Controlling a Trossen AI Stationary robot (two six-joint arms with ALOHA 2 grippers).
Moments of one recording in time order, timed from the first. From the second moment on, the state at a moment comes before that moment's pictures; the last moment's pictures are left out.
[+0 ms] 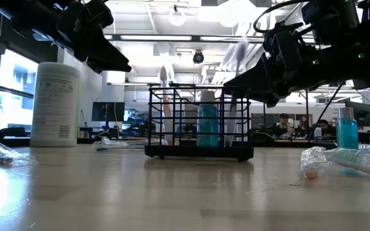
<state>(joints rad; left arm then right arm) 0.06 0.92 0.50 0.05 -0.04 -0.08 0.20 1.67 0.35 1.15 0.39 0.23</state>
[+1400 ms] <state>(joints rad) 0.06 0.92 0.46 0.12 -0.03 -0.09 0.25 1.56 0.35 1.20 0.50 0.03</state>
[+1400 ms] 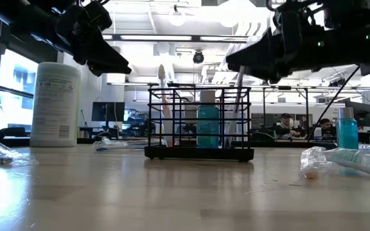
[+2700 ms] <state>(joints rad) 0.07 0.92 0.46 0.11 0.22 -0.34 0.56 1.25 0.35 1.11 0.68 -0.37</state>
